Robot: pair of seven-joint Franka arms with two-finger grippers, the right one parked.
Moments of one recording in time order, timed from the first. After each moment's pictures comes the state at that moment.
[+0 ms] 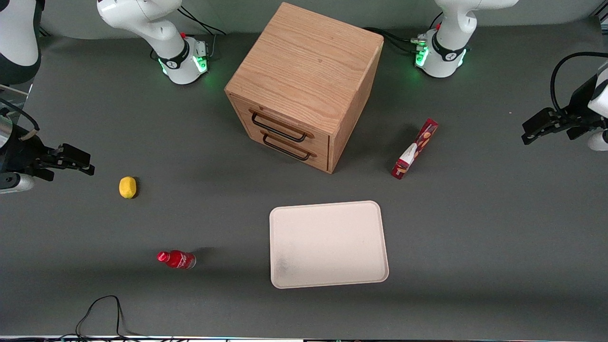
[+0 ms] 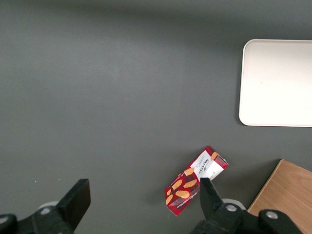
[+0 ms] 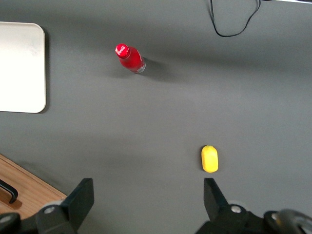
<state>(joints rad) -0.06 -0.02 0.01 -1.58 0.01 1.61 -0.15</state>
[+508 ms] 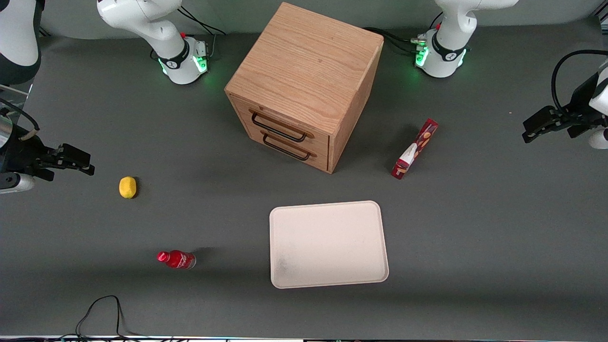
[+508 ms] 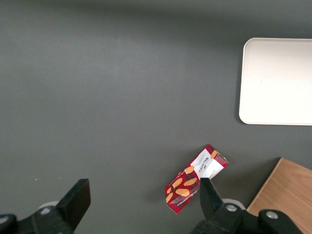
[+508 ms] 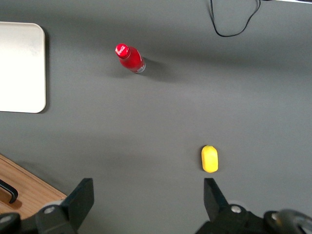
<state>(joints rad) -0.06 -0.02 0.01 -1.58 0.01 1.60 -0.15</state>
